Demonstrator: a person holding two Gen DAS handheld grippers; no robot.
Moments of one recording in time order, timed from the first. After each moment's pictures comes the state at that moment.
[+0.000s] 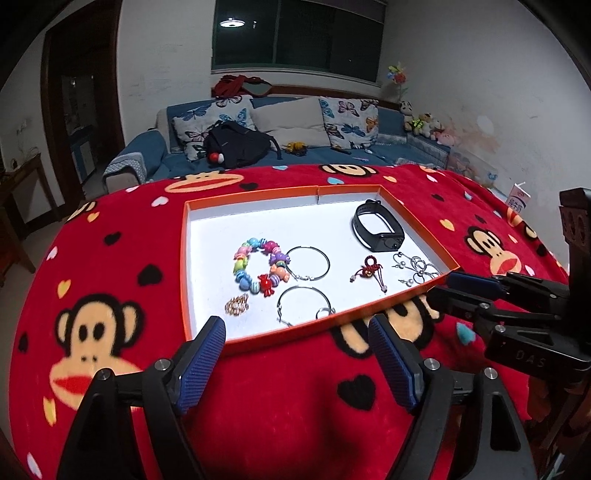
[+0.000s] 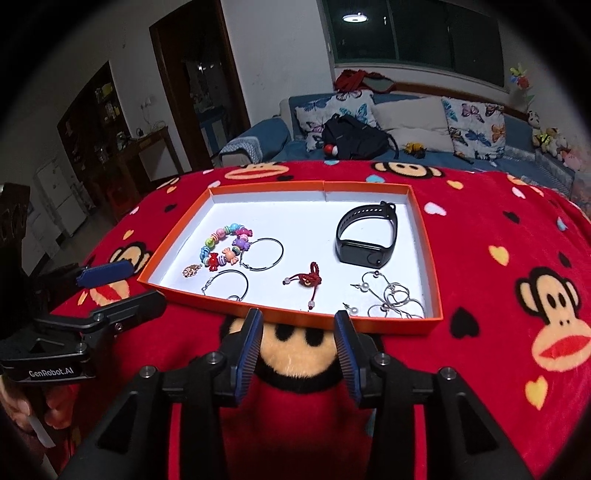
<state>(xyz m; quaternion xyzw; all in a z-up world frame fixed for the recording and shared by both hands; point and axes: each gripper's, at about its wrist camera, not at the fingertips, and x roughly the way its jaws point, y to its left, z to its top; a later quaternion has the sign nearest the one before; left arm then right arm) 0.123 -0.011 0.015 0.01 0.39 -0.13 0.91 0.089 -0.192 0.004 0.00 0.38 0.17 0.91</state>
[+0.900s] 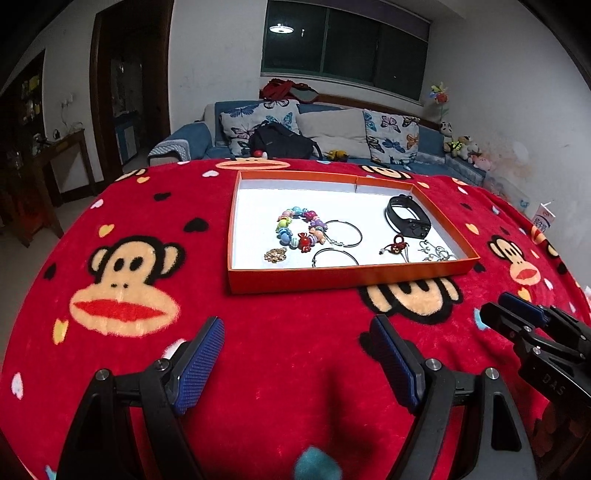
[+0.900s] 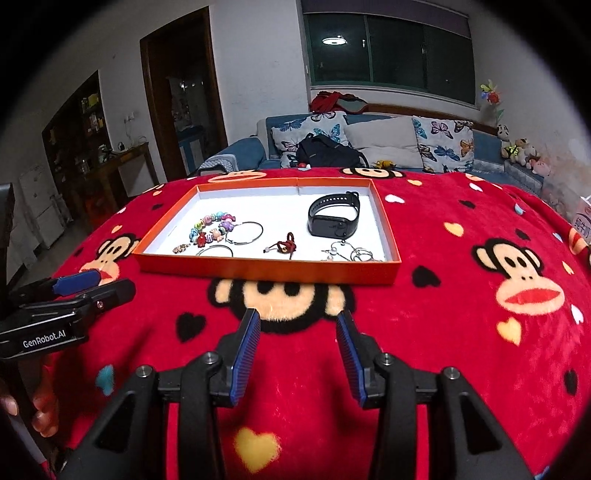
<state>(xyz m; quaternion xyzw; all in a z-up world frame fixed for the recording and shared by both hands) 0.067 0.008 -0.007 -0.03 0.37 -0.04 0.93 0.036 -0.202 -0.014 -0.01 0.34 0.11 0.94</state>
